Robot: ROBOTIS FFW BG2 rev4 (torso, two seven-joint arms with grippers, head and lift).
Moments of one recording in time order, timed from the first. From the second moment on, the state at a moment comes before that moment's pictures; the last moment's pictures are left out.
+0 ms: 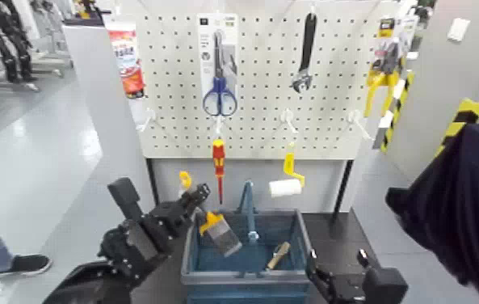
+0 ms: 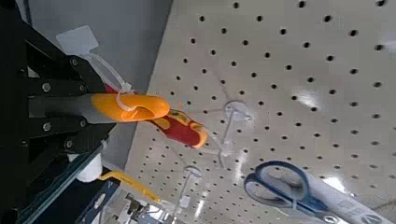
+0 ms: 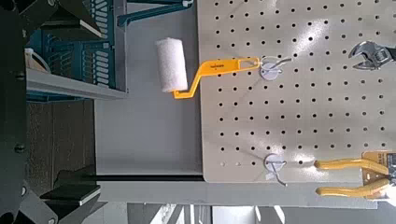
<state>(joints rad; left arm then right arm) -0.31 0.23 -0.33 -1.23 0.82 0.02 -0.45 0.20 -0.07 0.14 -1.58 -0.08 -0.20 -0.12</state>
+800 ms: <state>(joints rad) -0.36 0.21 -0.43 -1.14 0.87 0.07 -0.36 0.20 -0.07 0.14 -1.57 -0.09 -0.20 -0.12</state>
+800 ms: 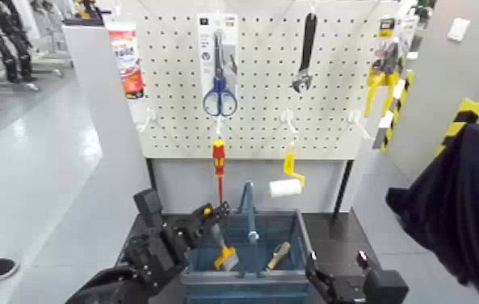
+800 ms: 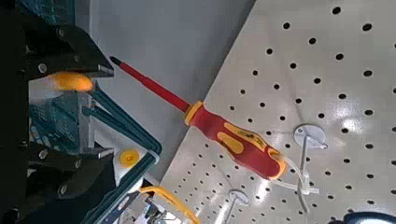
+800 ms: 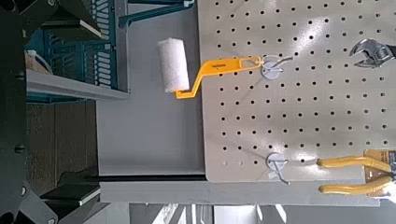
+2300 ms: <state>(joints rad) -0.06 0.26 -0.31 -1.60 0.38 -0.05 0.06 0.22 -0.07 0.13 -1.59 -0.09 -0.21 -0.12</state>
